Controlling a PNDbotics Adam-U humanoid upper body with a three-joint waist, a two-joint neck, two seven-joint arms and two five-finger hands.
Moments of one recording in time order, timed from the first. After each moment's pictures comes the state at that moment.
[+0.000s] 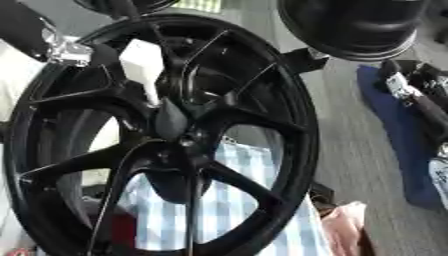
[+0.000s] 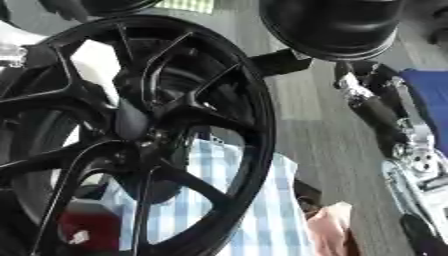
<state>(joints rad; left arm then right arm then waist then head) -1.15 0.82 -0.38 -1.52 -0.23 -0.17 -0.88 -0.39 -0.45 0.05 -1.79 -0.22 0.13 -0.21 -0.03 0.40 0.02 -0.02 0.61</state>
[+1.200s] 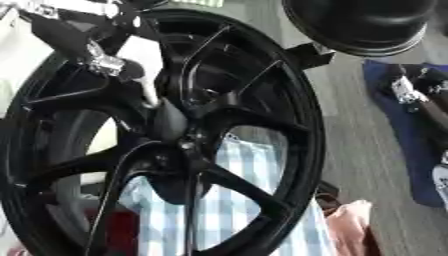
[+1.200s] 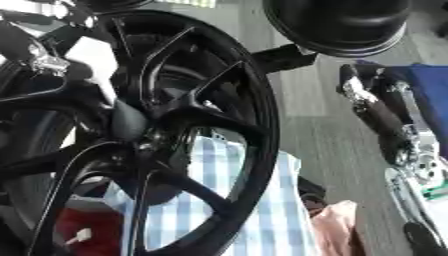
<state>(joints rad) -1.17 0.75 -0.42 -1.35 -0.23 -0.19 -0.90 -0.40 -0.43 0.06 -1.78 -0.23 0.12 -0.23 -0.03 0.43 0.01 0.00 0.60</state>
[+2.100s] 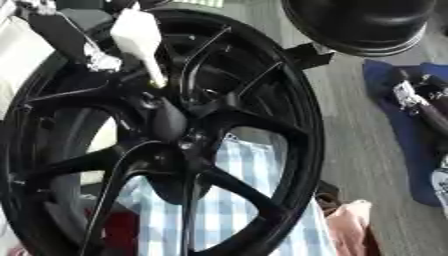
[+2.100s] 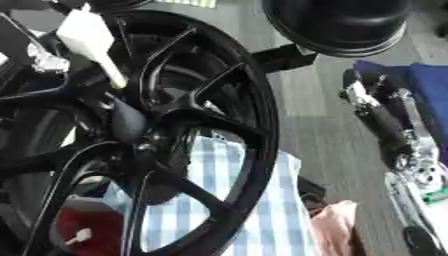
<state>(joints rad) -1.17 0.75 -0.33 -1.36 -0.10 -0.14 -0.74 -0.39 -0.42 0.05 -1.76 -0.25 0.12 -0.25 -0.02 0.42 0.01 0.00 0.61</state>
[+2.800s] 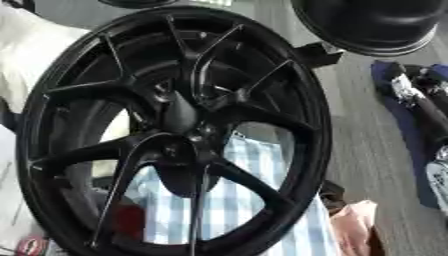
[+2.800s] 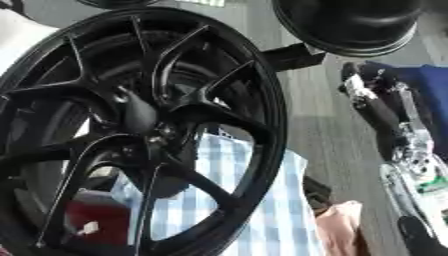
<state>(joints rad) -0.83 1.05 0.00 -1.41 0.11 -0.08 -0.46 -0.35 -0.43 0.01 -1.77 -0.24 0.11 -0.28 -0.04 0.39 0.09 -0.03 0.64</state>
